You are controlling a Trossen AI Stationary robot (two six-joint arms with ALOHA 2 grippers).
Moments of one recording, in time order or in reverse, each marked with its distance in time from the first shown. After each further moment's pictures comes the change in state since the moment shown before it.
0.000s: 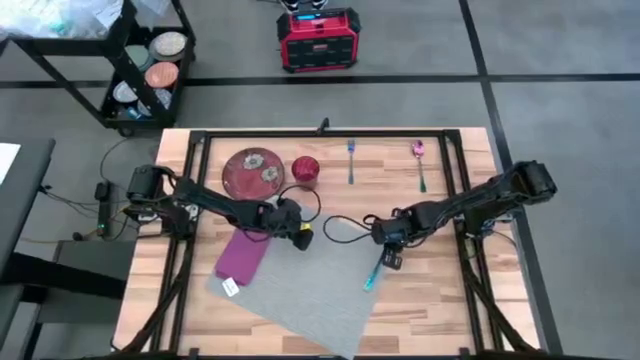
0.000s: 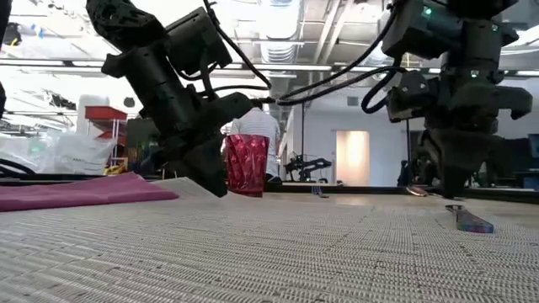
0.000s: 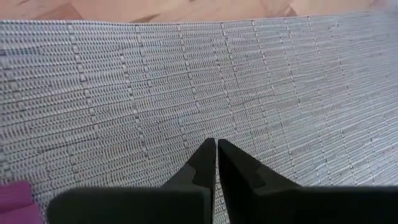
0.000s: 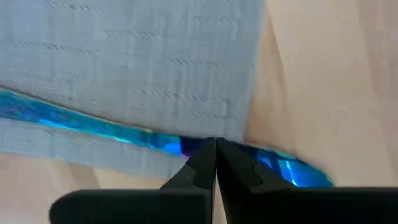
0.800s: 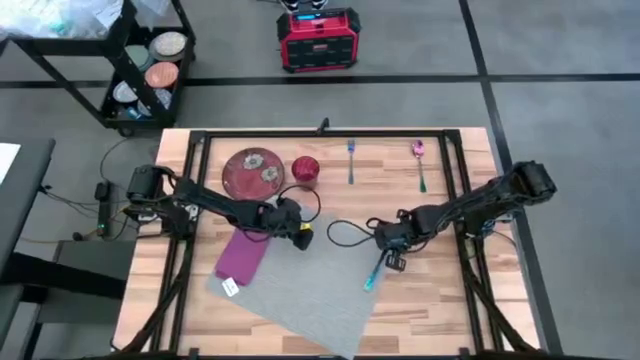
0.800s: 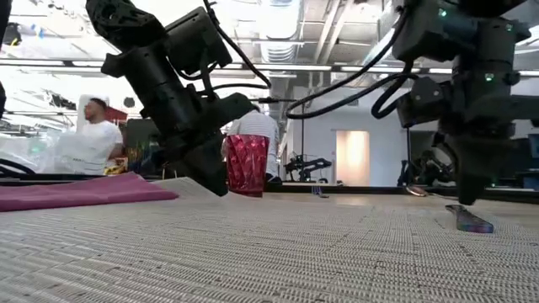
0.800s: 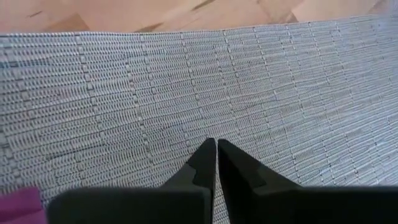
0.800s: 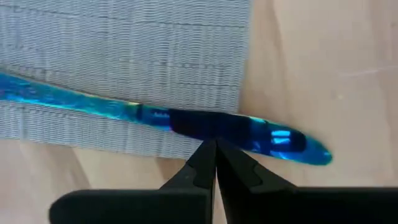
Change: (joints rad) left arm 0.001 0.000 0.000 -0.001 -0.031 0.014; right arm 0.034 0.004 -0.006 -0.084 0.053 0.036
